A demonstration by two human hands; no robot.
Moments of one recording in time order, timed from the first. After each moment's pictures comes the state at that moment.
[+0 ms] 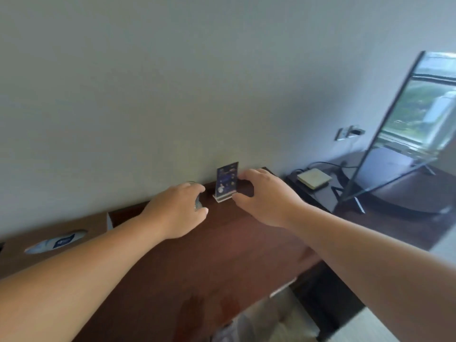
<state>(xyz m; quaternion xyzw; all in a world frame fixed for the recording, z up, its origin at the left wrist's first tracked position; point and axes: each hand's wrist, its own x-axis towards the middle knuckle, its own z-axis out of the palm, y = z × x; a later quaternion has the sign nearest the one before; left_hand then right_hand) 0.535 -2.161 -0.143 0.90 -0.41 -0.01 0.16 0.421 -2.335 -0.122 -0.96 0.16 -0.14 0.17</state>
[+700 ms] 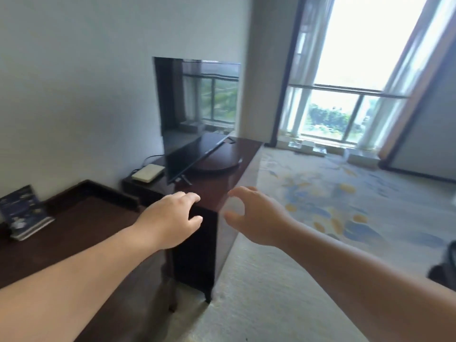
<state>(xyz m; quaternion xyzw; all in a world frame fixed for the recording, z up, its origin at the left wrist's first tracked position) 0.194 -2.353 -0.132 0.69 -0.70 -0.04 0.17 -0.004 -2.397 -0.114 -0.86 0.47 -0.18 0.11</state>
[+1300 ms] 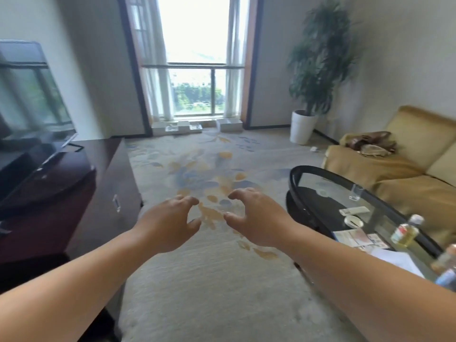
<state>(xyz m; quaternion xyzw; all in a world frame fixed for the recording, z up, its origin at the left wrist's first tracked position) -0.114 -2.465 -0.153 0.45 -0.88 -0.08 0.11 -0.305 -2.382 -0.130 -0.67 0.70 -0.20 0.11</state>
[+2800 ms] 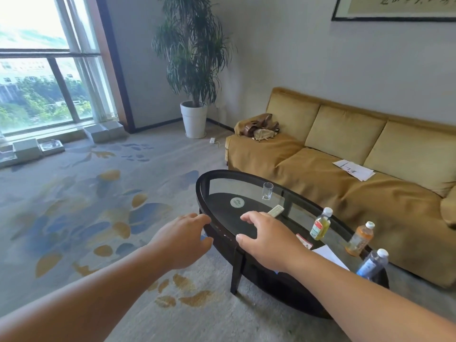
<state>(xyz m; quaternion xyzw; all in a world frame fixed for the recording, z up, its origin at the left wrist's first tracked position) -0.555 -2.700 -0.202 0.18 -0.97 -0.13 0.04 -0.666 -2.523 -0.186 -0.40 0.88 -0.25 0.12</state>
